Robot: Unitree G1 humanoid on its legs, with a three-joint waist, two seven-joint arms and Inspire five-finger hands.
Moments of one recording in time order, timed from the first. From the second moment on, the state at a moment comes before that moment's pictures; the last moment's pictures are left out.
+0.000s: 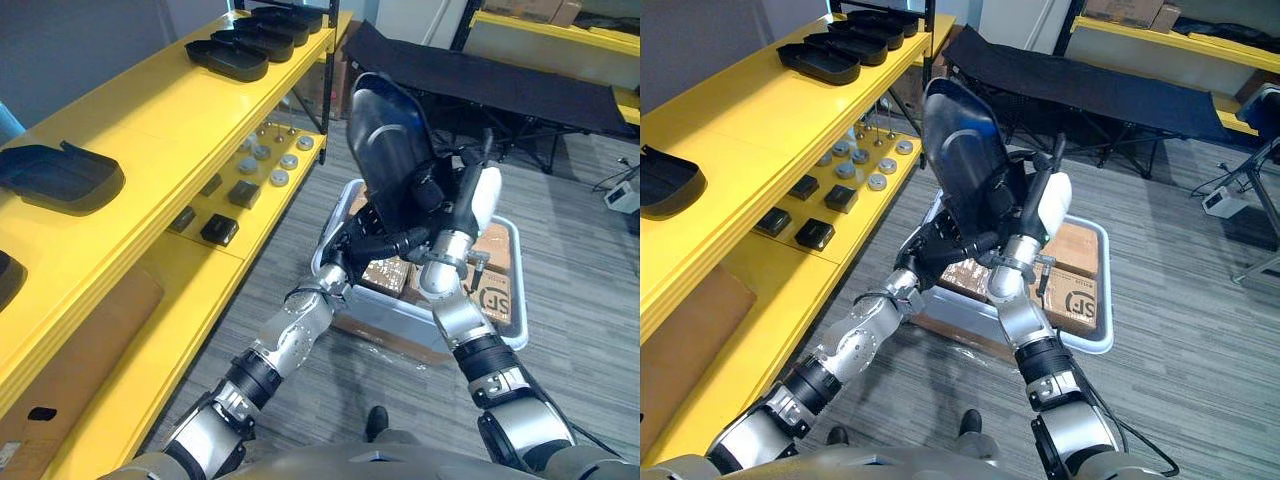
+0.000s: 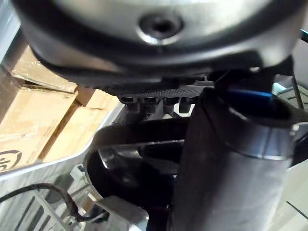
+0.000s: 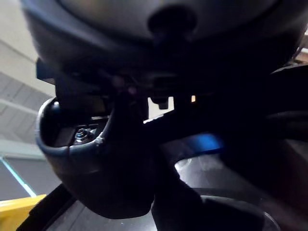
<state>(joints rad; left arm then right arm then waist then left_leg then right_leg) -0.36 0.06 -0.56 0.28 -0.83 -0.03 0.11 -0.40 -0.20 0.22 0.35 -0.26 -0.08 -0.80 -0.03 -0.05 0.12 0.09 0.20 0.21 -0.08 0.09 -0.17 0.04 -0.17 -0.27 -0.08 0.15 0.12</state>
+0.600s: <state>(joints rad) -0.36 0.03 -0.51 0.28 -0.89 -0.16 0.26 -0.35 -0.13 0.29 0.36 -0.26 -0.12 -0.79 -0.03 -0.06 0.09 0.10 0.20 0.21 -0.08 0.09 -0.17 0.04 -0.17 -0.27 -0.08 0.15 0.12</state>
